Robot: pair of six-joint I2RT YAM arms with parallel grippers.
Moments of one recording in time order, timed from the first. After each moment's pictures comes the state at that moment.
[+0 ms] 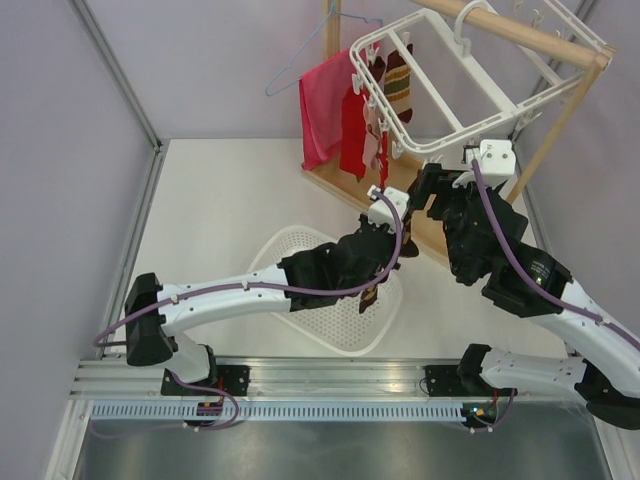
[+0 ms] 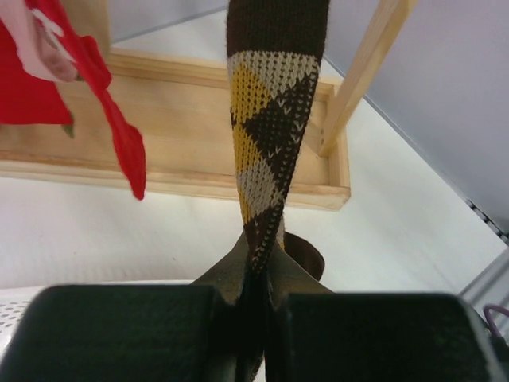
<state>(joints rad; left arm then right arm) -1.28 1.55 1.40 -0.10 -0.60 -0.29 0.98 0.98 1.37 -0.41 1.01 0.12</state>
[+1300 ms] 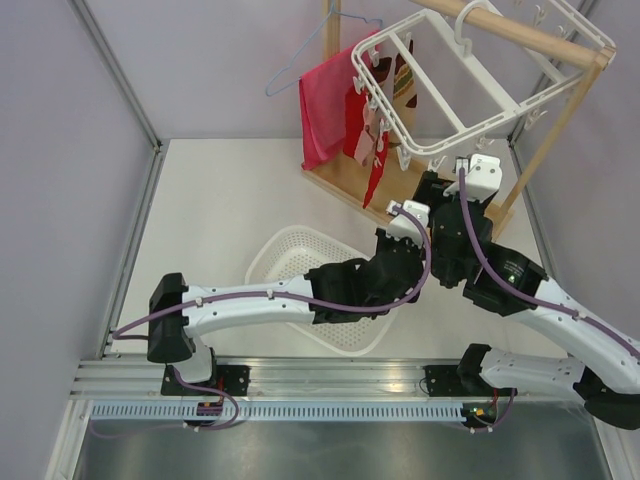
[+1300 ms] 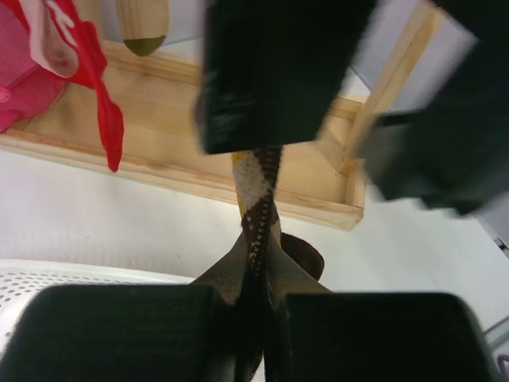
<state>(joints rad) -1.39 1.68 1.55 -0.16 -0.89 -0.34 0.97 1.01 1.27 -0.44 1.15 0.29</state>
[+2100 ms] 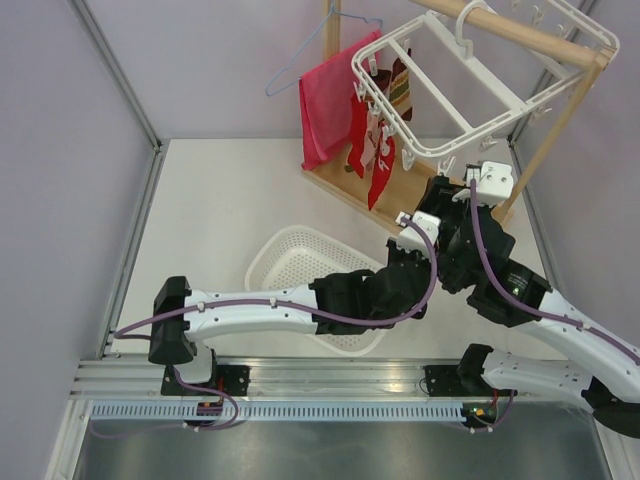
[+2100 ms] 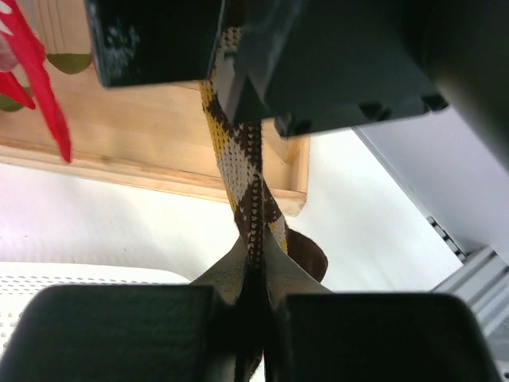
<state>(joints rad) -1.46 1.70 1.58 -0.15 -0.85 -0.40 0.98 0.92 1.14 -0.18 1.14 0.11</state>
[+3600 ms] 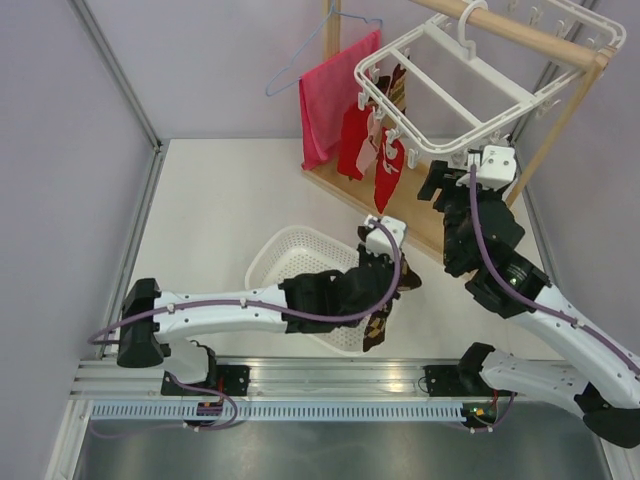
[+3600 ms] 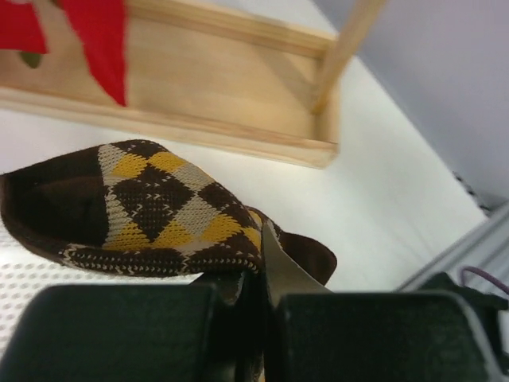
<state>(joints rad) -1.44 1.55 1.38 -0.18 -0.76 -0.47 0.83 0.94 1.14 -0.02 1.01 -0.07</state>
